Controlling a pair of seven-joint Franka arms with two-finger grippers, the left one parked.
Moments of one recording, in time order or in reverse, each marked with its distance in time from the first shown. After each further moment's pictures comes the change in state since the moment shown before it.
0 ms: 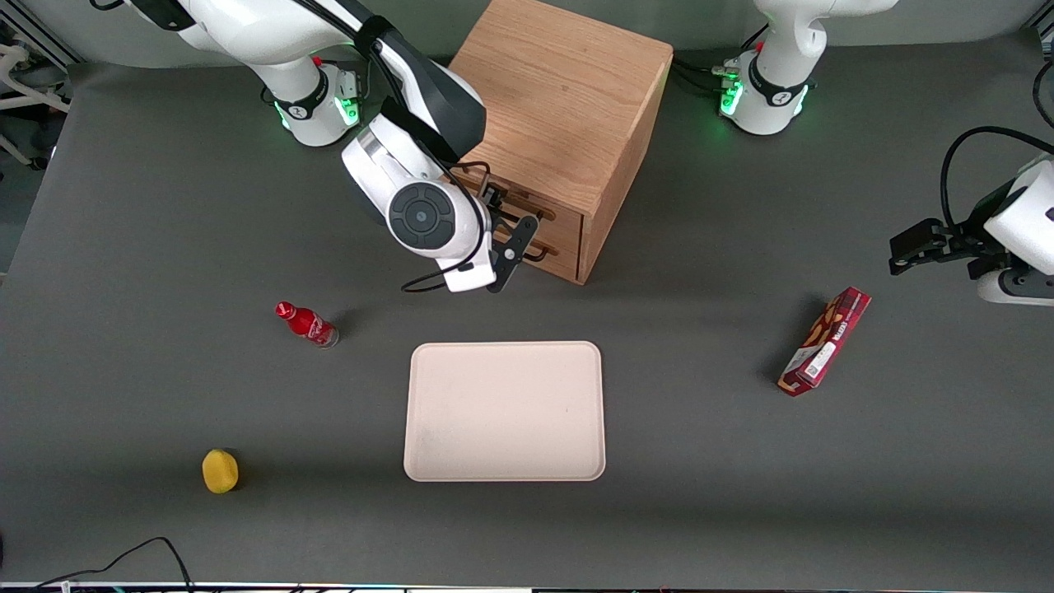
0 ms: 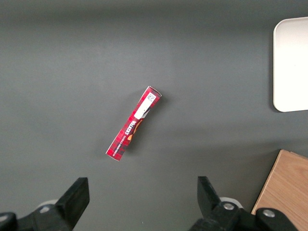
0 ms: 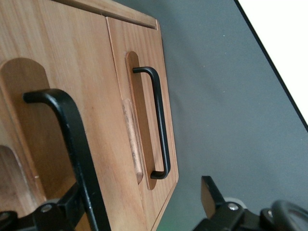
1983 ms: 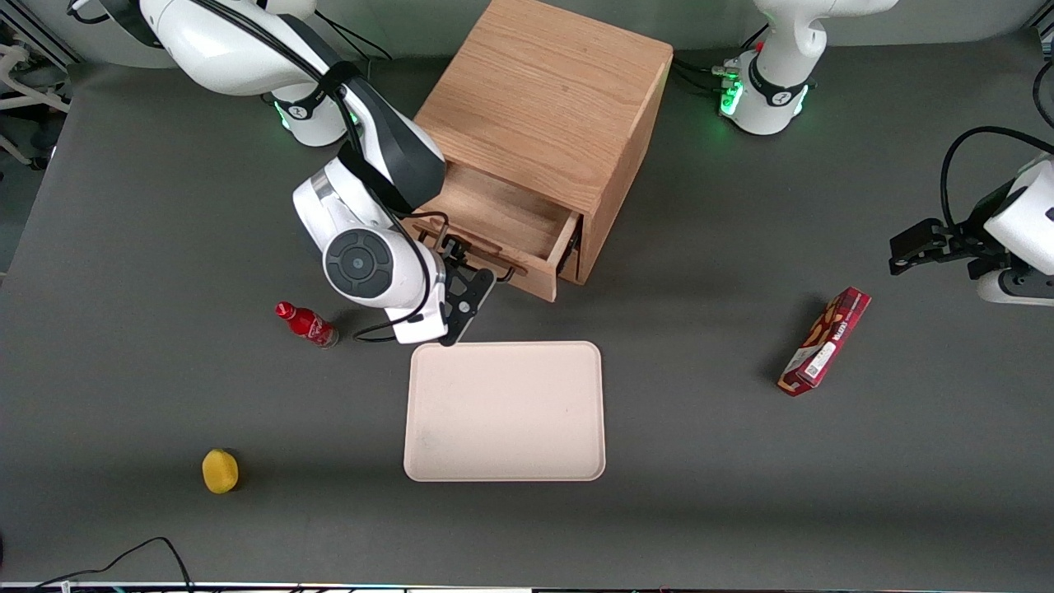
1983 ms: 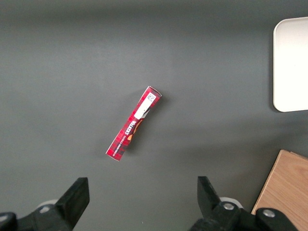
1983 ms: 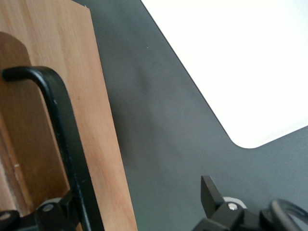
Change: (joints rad) arm -0.097 0.053 -0.023 0.076 -0.101 0.045 -0.080
